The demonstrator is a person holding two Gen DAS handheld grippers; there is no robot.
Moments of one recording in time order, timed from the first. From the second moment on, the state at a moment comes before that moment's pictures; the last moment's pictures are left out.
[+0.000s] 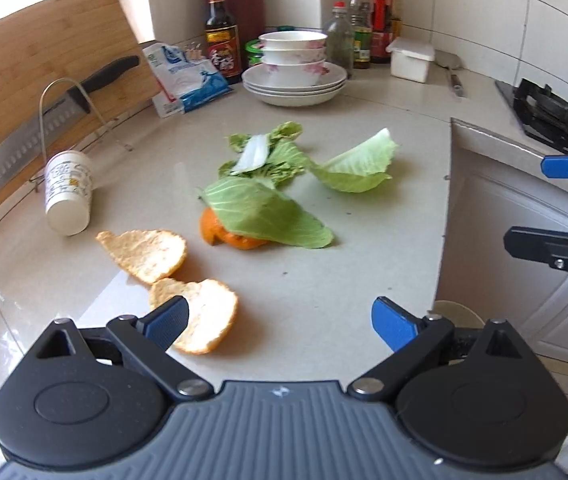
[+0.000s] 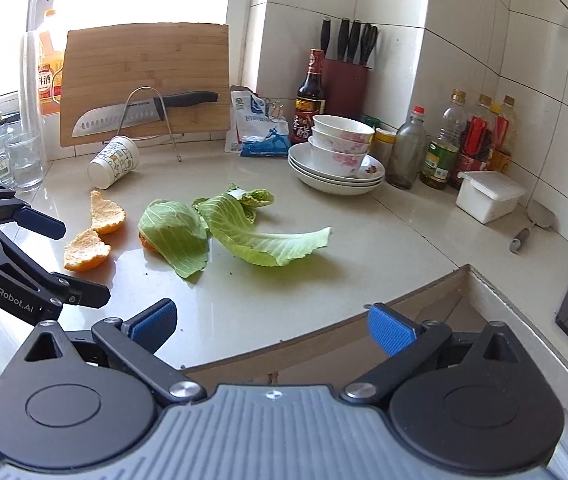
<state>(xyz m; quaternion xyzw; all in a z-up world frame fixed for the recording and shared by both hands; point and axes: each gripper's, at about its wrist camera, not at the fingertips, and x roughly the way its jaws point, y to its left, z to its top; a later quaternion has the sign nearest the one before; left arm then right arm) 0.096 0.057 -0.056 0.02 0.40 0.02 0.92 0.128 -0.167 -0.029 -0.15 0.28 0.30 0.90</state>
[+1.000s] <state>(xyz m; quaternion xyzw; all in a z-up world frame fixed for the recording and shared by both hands) 0.121 0.119 -0.092 -0.05 0.42 0.04 0.90 0.175 -0.088 -0.052 -0.17 0.31 0.38 0.85</state>
